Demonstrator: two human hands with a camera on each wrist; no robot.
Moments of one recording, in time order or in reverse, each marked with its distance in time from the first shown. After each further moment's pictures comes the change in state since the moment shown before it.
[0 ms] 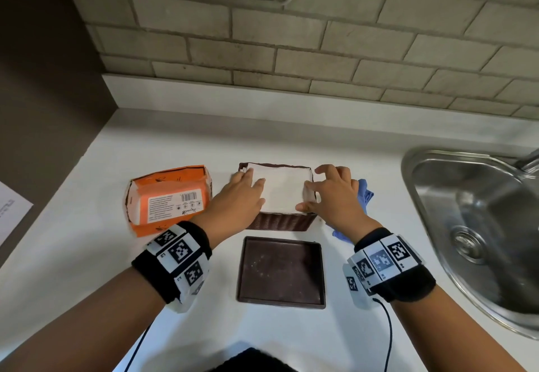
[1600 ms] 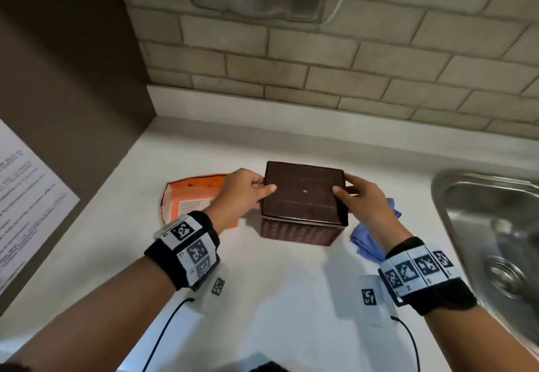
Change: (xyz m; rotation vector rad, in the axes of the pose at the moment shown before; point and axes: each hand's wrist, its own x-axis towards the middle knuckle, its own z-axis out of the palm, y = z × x) left_hand 0.003 -0.038 -0.014 -0.980 0.278 -0.261; right_hand 0.012 -0.005 -0.015 0.859 0.135 0.149
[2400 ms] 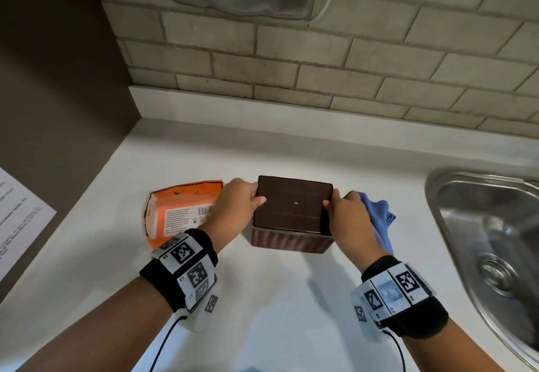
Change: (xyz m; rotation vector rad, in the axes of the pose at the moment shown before) left_hand 0.011 -0.004 0.014 0.438 0.032 0.161; right_hand 0.000 0.017 0.028 -0.800 0.011 0.002
